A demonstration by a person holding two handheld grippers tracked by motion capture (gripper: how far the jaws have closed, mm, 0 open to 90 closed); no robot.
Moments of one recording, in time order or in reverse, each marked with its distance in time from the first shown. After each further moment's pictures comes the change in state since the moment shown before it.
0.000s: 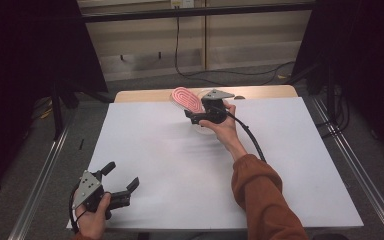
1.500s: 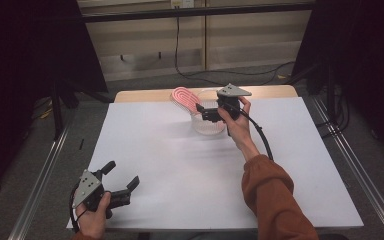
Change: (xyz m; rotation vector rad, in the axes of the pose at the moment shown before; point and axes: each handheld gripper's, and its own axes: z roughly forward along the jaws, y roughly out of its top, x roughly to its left) left arm 0.001 0.001 0.002 -0.013 0.007 -0.011; right arm -0.013 0.014 -0.043 -0.095 -0.092 -0.012
